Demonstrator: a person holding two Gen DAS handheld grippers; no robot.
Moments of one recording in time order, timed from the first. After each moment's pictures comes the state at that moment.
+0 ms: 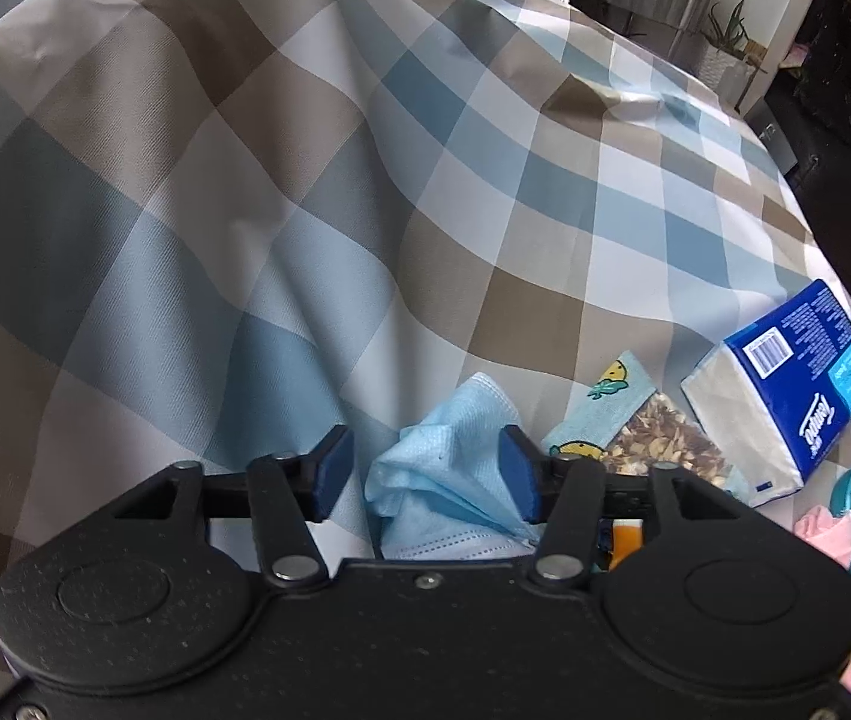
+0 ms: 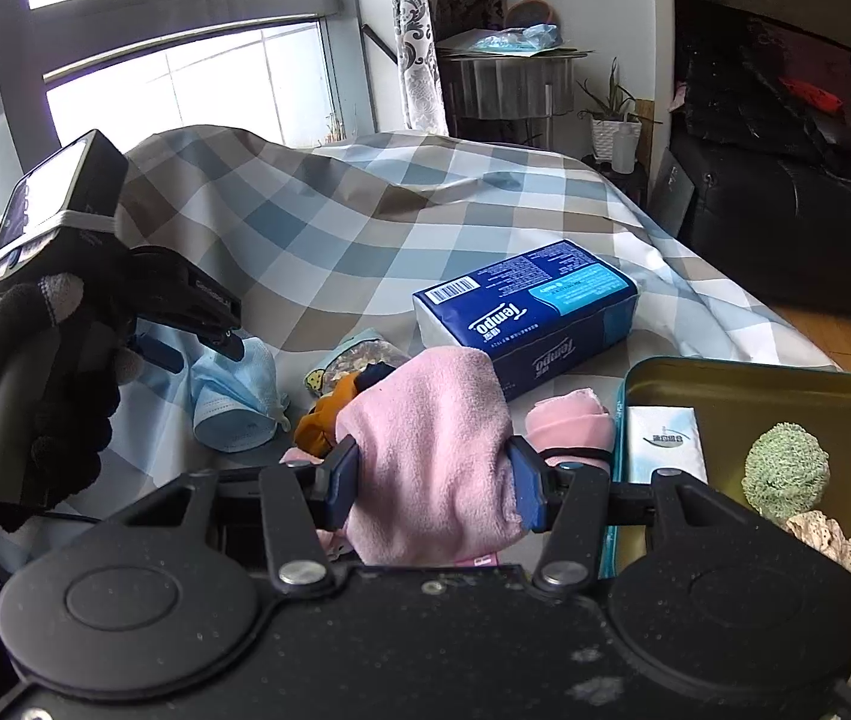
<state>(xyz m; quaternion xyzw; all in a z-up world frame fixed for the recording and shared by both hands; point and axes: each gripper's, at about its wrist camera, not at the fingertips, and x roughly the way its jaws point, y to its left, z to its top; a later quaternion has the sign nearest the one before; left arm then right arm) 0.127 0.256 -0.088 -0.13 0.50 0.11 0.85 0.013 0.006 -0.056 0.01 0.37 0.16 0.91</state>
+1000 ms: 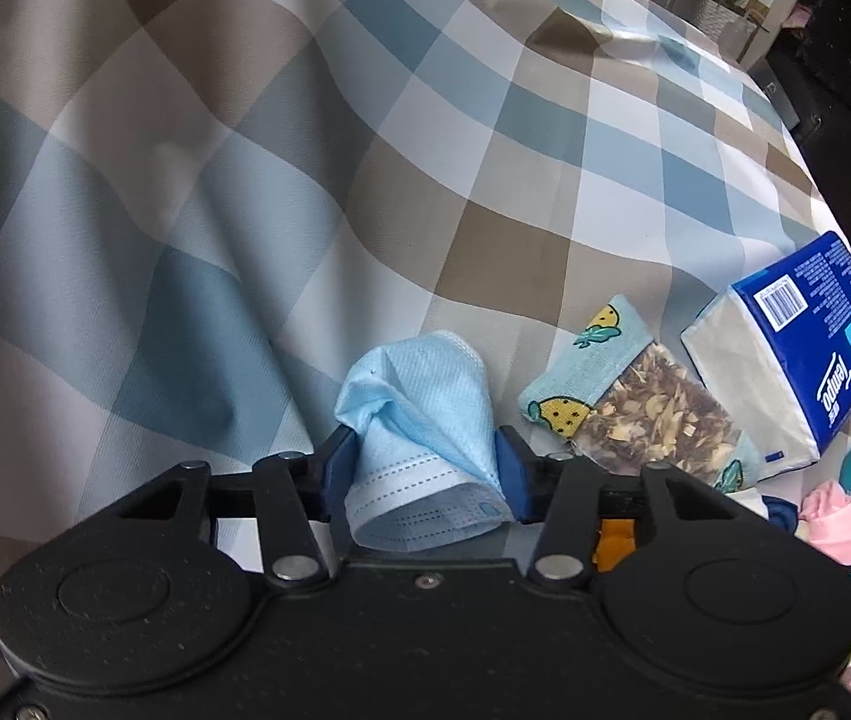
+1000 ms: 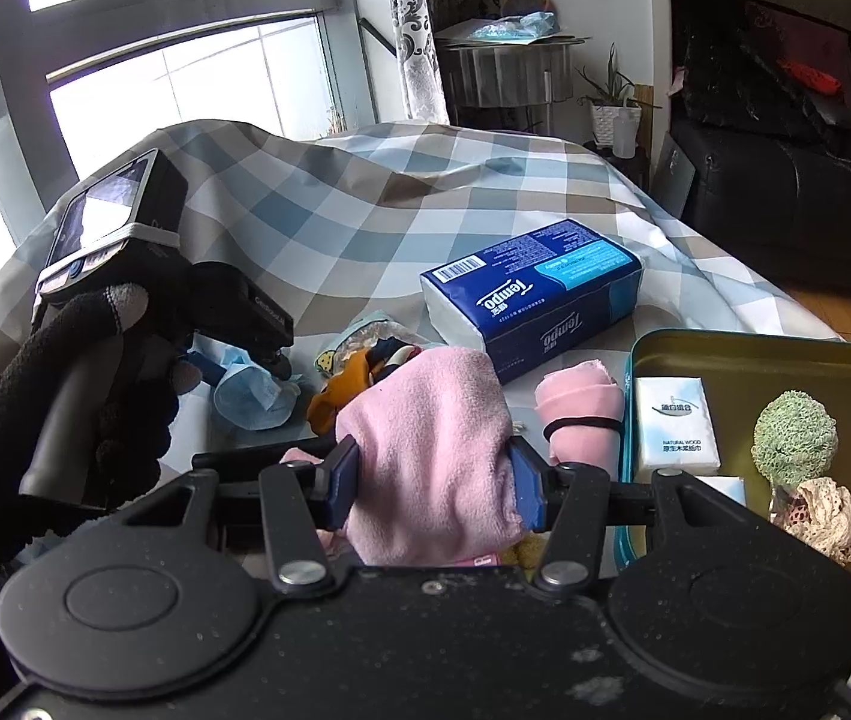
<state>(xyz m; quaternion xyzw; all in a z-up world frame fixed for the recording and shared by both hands) 0.136 0.242 -0.115 -0.13 0.54 0.10 0.83 -0.001 0.007 -0.060 0.02 0.38 0.16 0.91</state>
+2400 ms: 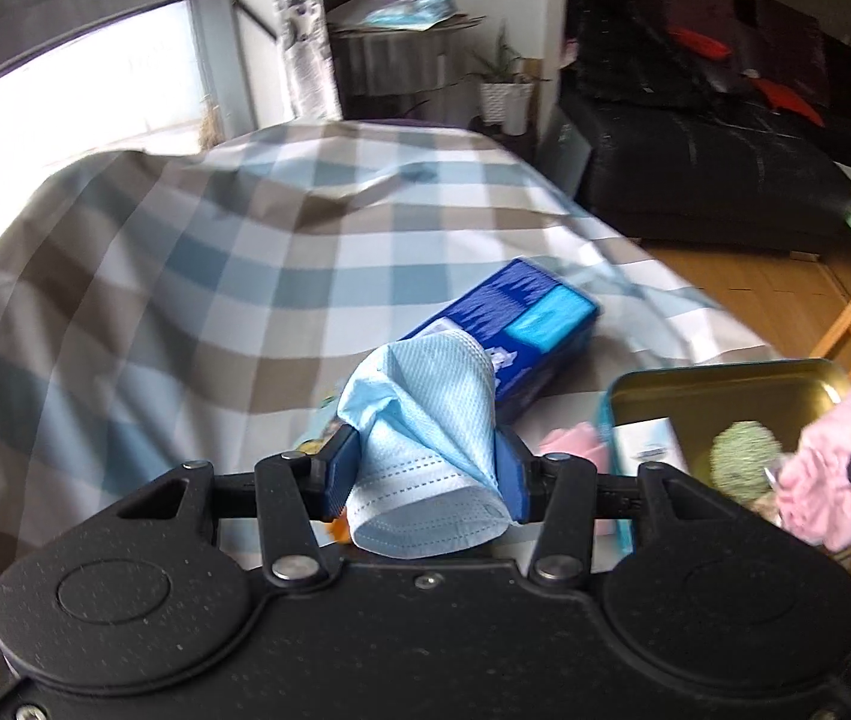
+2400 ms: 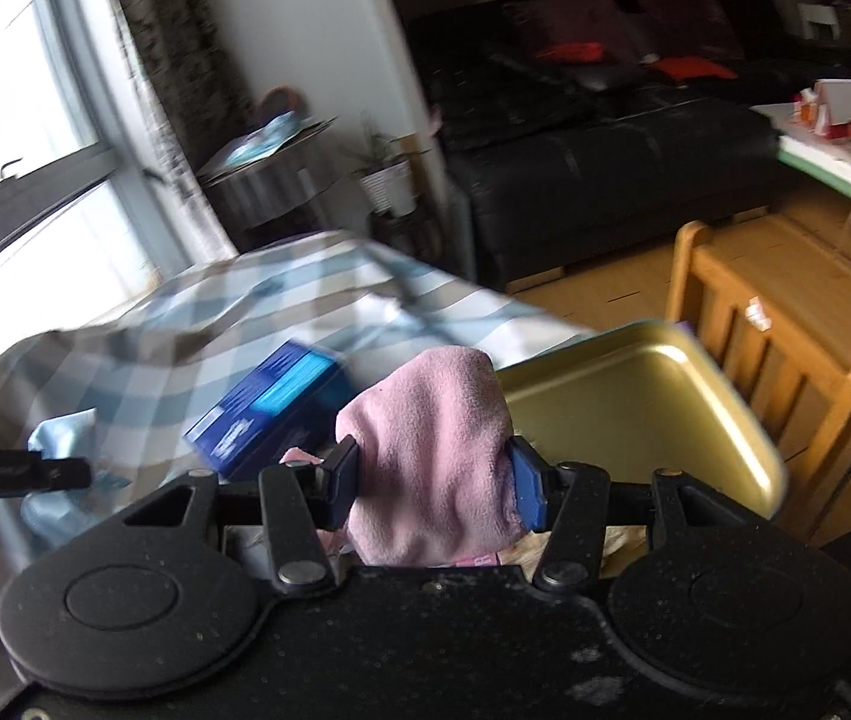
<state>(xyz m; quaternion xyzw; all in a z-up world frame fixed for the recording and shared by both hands) 0.062 0.090 0.006 0.02 0.41 -0.02 0.91 0.006 -0.175 -0.032 0.17 0.33 -0.03 0.93</state>
